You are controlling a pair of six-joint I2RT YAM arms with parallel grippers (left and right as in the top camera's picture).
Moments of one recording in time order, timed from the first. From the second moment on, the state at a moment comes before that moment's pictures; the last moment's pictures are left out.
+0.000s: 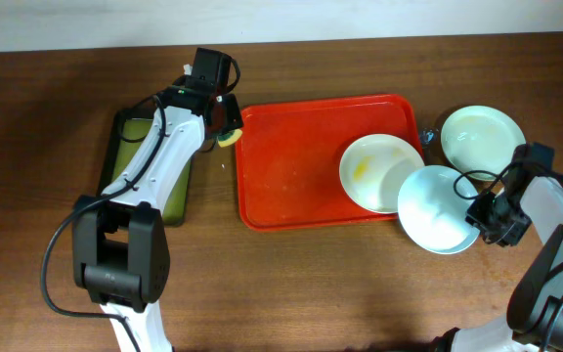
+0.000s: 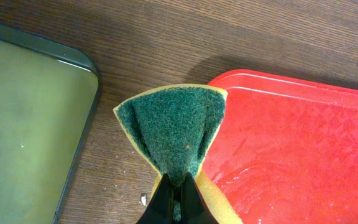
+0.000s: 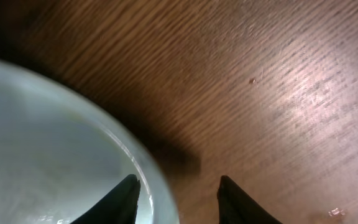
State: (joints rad) left arm -0.26 2.02 1.67 -0.74 -0.10 -0.48; right arm -0.47 1.72 0.97 -0.76 0.04 0.28
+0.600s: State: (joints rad) left arm -0.26 2.02 1.67 -0.74 -0.10 -0.48; right arm -0.47 1.56 1.26 -0.64 -0.18 0.21
